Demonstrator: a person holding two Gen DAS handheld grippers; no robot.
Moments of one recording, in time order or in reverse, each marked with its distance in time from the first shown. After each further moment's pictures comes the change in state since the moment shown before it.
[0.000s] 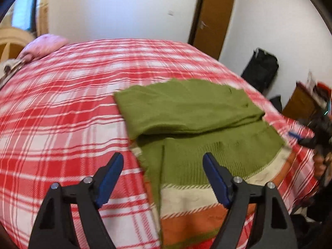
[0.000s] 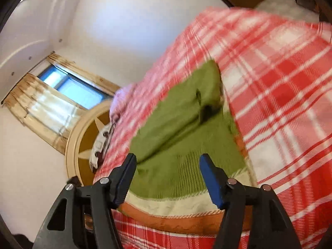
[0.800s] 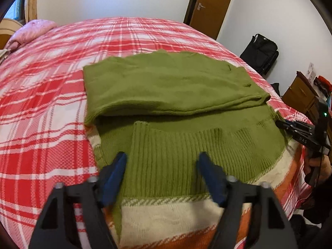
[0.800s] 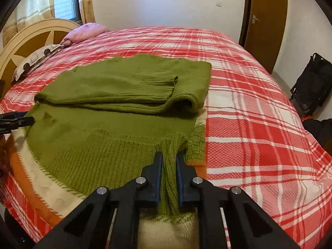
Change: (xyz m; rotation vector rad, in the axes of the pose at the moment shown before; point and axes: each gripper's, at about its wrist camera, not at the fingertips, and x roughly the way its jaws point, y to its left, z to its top) left arm 0.055 -0.019 -0.011 -0.024 0.141 -0.052; right arm 0.089 0.027 -0.032 -0.664 0.151 -0.571
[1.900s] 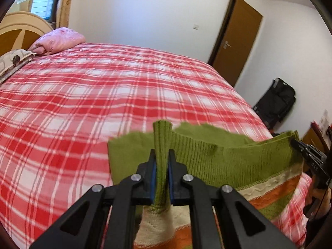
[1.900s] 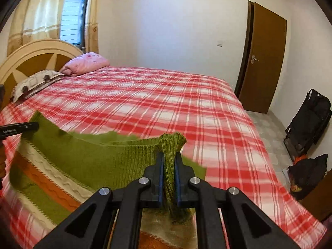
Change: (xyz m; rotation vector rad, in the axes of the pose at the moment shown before) left arm -0.030 0.025 0.121 -0.182 -0.231 0.121; right arm -0.006 0.014 0.170 -0.067 -0.250 -0.053
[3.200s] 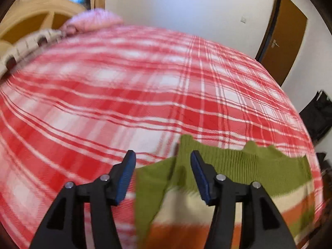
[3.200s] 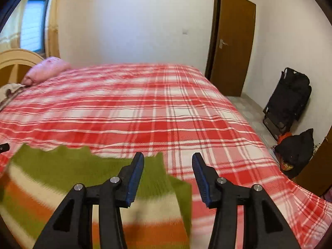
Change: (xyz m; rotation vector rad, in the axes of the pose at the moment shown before) left arm 0.087 0.043 0.020 -0.103 0.074 0.295; right arm 0.078 -0.027 -0.016 0.131 0.044 -0.180
